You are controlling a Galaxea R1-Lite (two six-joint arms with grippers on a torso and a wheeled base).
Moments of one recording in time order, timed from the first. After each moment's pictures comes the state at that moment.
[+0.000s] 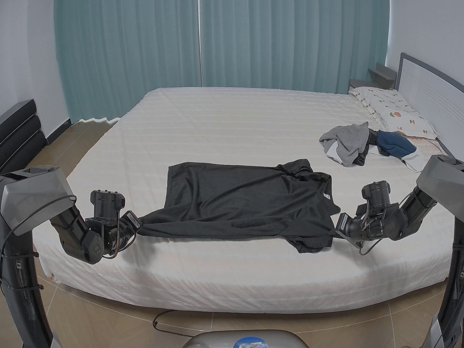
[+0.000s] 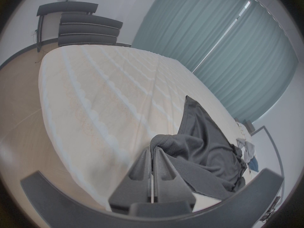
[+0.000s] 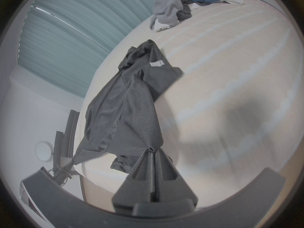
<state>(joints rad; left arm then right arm) -0.12 2.23 -0.75 -0.82 0.16 -0.79 0.12 2.23 -0.88 -0.52 0.27 0.62</state>
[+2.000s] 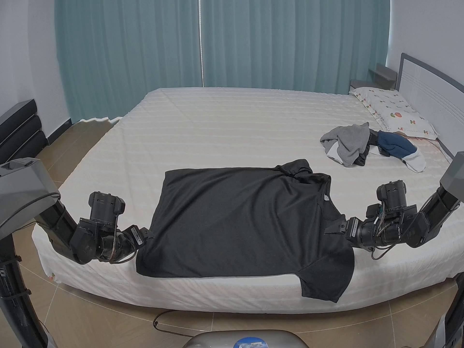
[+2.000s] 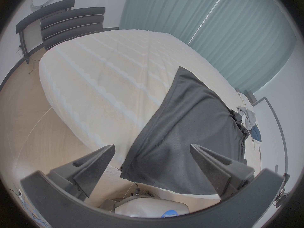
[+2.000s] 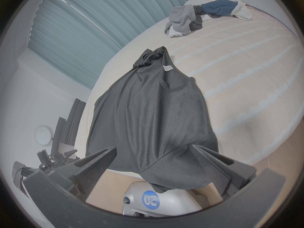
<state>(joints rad) -0.16 2.08 -0.70 -0.54 0.05 -0.70 0.14 2.05 -0.72 -0.54 0.28 0.54</state>
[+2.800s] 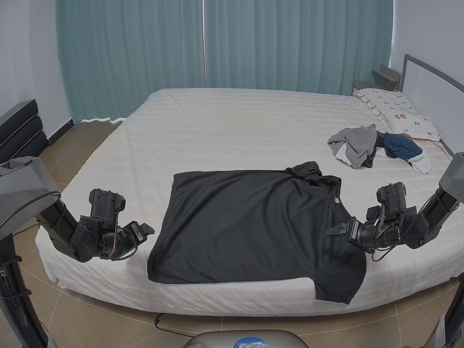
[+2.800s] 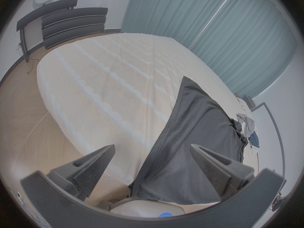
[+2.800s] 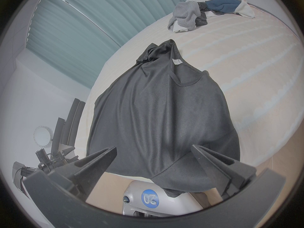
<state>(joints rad) -0.16 2.08 -0.72 -0.55 0.05 -0.73 0.13 2.05 -0.71 -0.54 0.29 0.54</state>
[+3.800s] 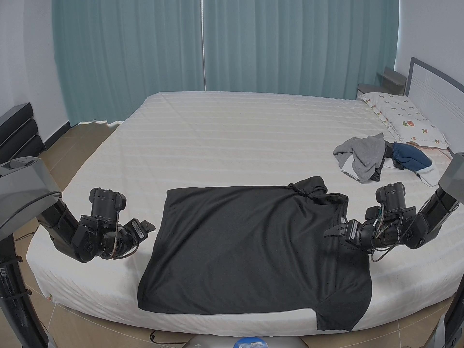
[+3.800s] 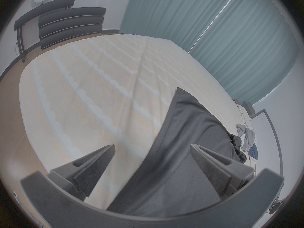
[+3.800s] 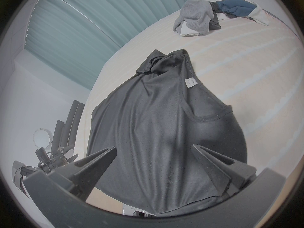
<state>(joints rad) -0.18 2.09 -0.72 -0.58 0.05 -0.76 0.14 2.05 -0.71 -0.54 0.28 0.54</state>
